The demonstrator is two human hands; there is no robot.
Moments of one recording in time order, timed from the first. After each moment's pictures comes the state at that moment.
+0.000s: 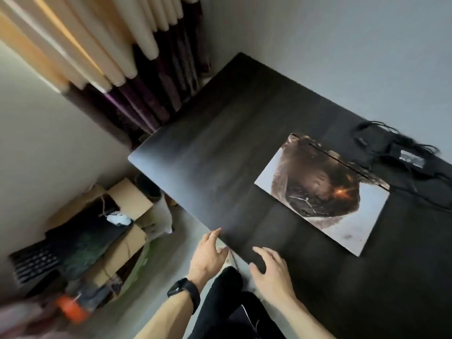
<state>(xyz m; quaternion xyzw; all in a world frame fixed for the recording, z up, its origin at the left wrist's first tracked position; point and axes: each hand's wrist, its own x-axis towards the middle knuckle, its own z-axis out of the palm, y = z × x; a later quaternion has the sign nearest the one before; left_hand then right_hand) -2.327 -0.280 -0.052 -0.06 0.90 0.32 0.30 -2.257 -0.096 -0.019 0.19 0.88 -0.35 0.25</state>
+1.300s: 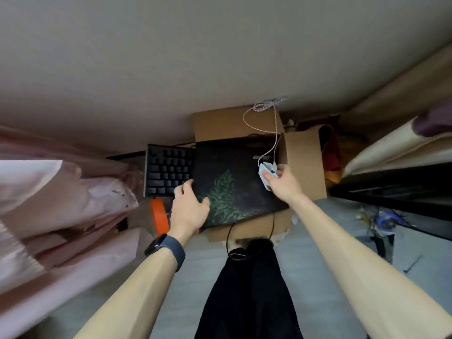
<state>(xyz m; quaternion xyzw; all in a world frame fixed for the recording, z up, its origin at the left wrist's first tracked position) -2.314 -0.866 -0.237 -0.53 0.74 0.35 0.22 -2.504 -0.711 -0.293 0.02 0.83 -0.30 0.48</state>
